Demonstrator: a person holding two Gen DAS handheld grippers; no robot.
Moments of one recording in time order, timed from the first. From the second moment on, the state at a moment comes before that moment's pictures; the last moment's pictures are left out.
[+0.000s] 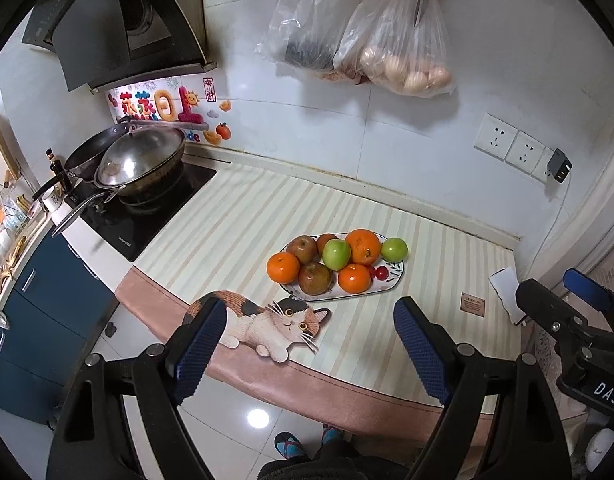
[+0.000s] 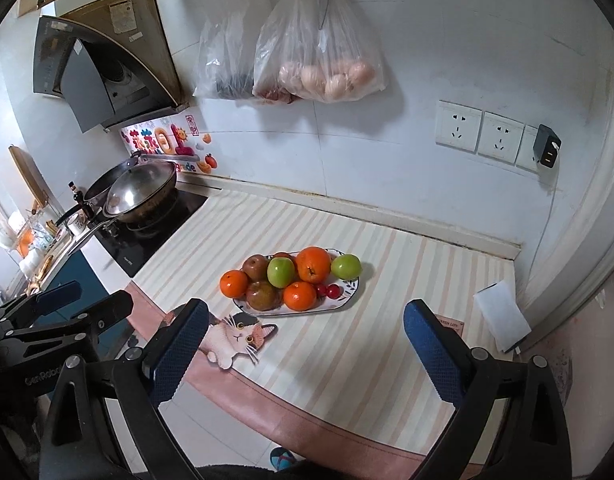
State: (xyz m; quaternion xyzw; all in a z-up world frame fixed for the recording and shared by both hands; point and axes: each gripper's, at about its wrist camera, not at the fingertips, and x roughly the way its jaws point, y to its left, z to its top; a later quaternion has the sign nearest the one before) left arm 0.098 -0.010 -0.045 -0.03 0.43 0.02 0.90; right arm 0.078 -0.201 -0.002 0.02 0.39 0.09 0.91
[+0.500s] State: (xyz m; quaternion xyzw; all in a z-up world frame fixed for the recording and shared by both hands) left arm 0.123 -0.005 -0.070 -0.04 0.42 0.05 0.90; right arm 0.123 -0.206 -0.040 0.03 0.41 0.08 0.91
